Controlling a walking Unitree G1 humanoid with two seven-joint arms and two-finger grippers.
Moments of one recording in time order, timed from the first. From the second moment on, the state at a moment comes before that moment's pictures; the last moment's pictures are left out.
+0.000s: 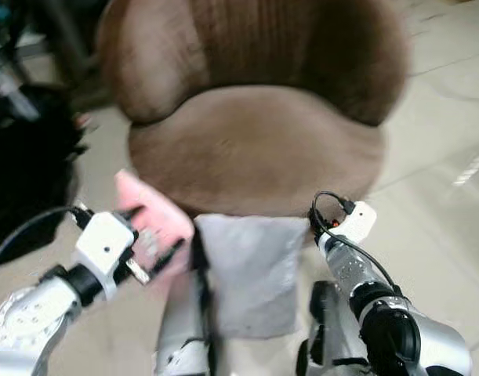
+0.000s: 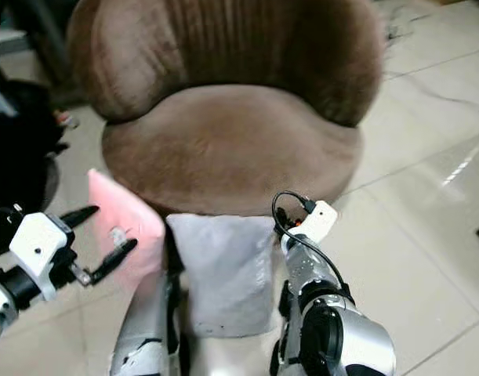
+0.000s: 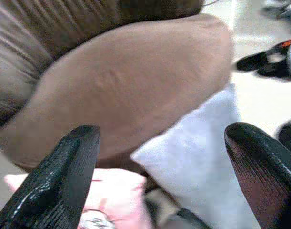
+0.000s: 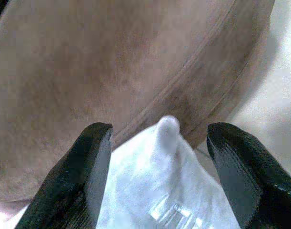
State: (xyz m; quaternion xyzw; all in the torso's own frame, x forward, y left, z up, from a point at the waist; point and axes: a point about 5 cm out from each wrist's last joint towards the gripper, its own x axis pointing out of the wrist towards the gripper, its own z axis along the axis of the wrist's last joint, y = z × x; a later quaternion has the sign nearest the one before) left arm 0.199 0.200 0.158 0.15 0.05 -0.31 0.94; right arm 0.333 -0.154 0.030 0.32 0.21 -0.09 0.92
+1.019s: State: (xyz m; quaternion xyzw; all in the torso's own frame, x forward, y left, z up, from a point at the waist) left arm 0.118 0.215 0.198 0.16 0.15 -0.37 0.90; right arm 0.331 -0.160 0.033 0.21 0.21 -0.22 0.93
